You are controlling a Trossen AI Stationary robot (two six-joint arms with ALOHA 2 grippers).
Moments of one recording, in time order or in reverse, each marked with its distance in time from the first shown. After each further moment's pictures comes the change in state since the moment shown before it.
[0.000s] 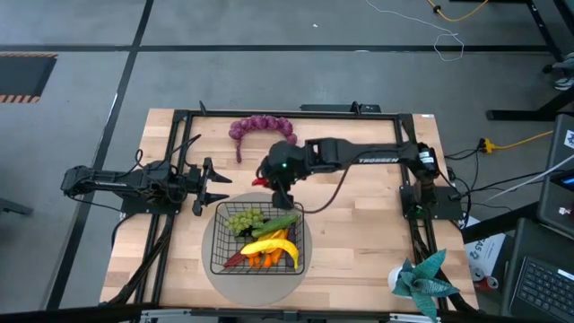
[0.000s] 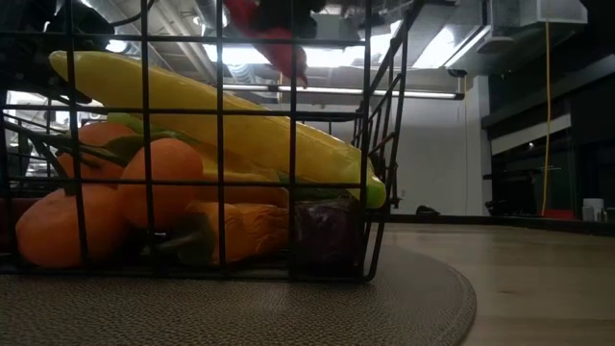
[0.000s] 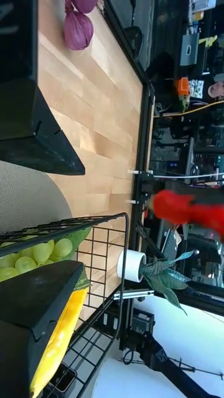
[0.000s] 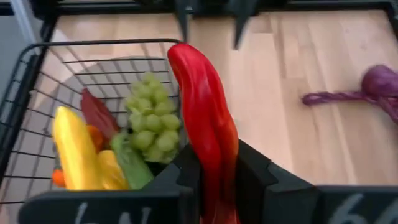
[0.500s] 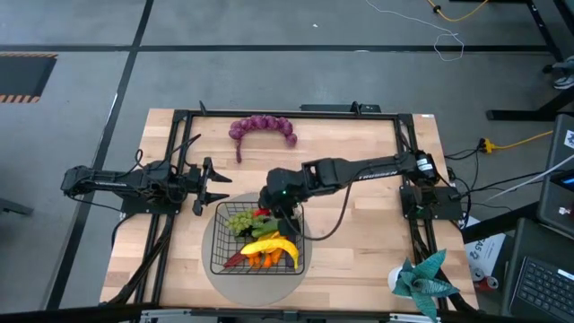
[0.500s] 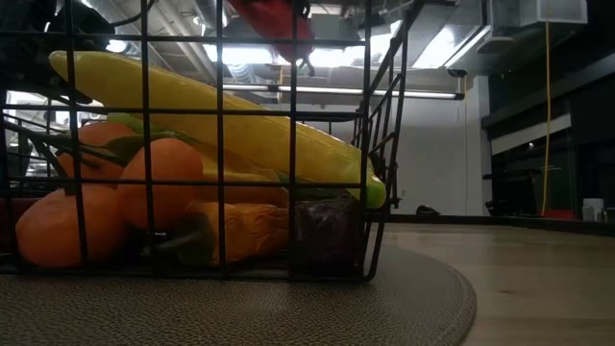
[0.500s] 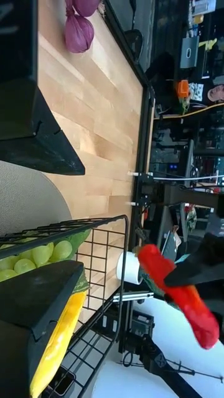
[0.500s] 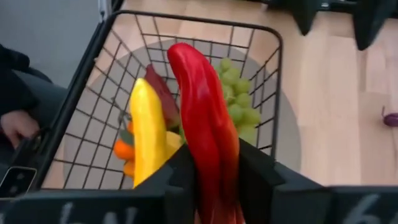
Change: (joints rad) left arm 0.000 0.000 0.000 0.000 -0.010 0.000; right arm 0.117 0.026 -0.010 0.010 -0.075 -0.054
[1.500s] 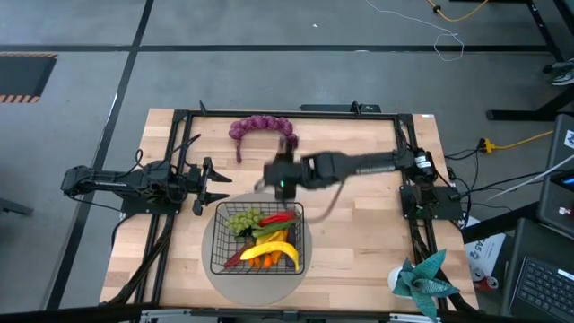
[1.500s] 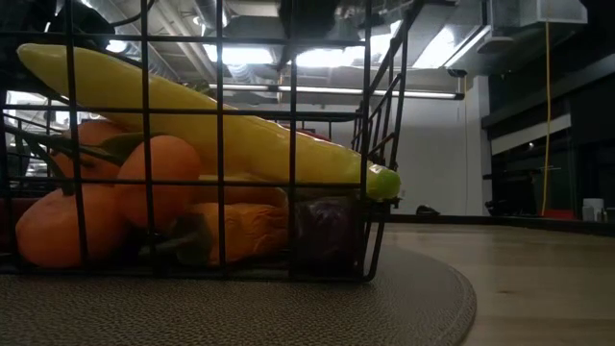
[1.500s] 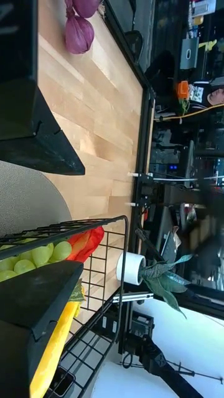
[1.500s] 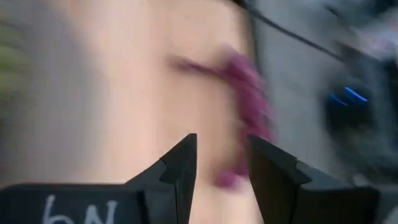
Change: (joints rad) left arm 0.000 0.000 0.000 0.000 -0.002 0.000; right arm -0.052 0.006 0.000 -0.075 0.702 -0.216
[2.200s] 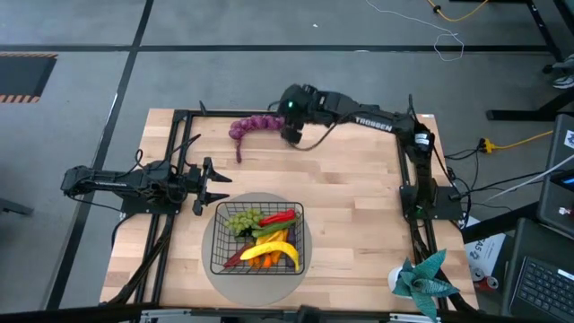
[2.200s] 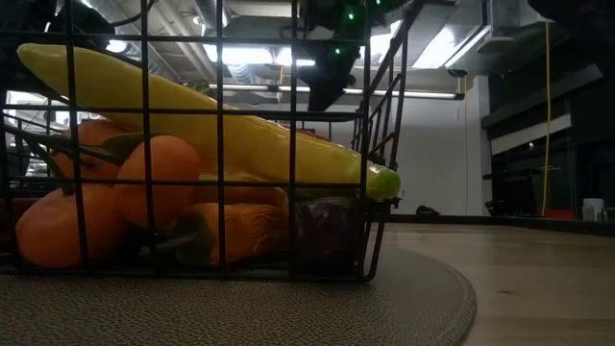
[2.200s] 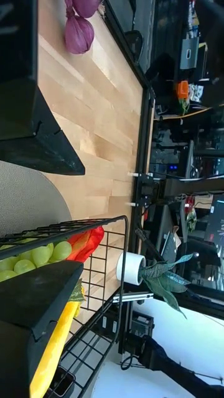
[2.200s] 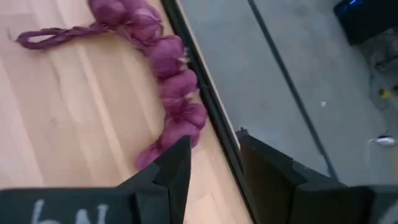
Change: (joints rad) left arm 0.000 0.000 0.000 0.000 0.000 0.000; right arm -0.440 0.000 0.000 0.007 -0.243 0.061
